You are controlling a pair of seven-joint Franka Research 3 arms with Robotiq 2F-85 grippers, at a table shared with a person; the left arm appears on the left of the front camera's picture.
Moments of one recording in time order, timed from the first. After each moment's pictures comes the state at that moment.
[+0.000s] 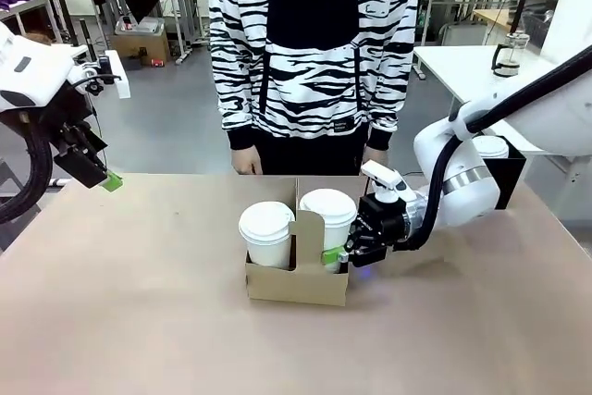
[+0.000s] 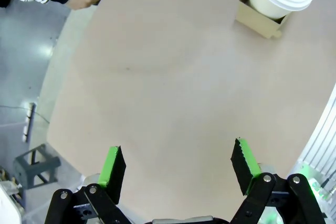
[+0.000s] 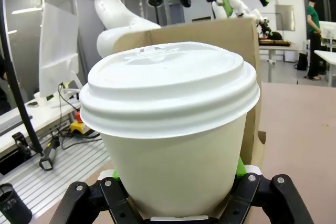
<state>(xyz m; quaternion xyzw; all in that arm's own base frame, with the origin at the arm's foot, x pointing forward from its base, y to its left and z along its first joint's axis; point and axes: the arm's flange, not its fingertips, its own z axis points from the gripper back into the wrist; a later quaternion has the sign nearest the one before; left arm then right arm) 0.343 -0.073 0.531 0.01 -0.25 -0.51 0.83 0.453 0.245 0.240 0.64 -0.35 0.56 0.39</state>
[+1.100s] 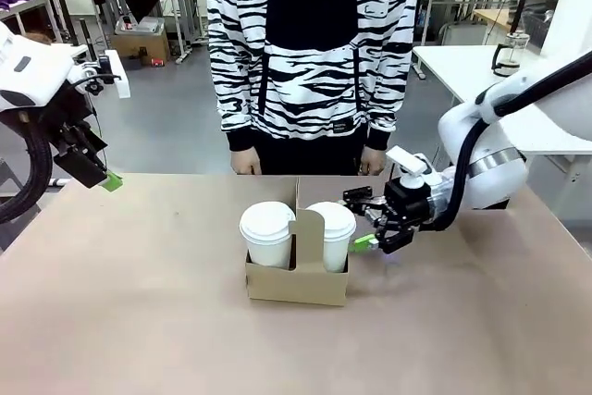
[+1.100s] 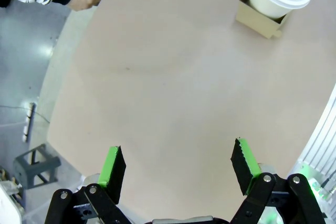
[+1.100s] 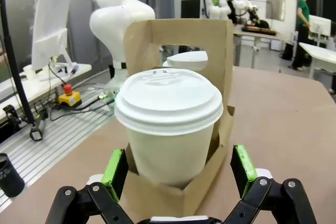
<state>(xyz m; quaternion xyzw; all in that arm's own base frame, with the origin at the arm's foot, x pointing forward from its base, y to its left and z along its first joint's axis) 0.343 -0.073 0.531 0.01 -0.25 -0.51 0.83 0.482 0.183 0.267 0.57 -0.38 0.60 0.41</state>
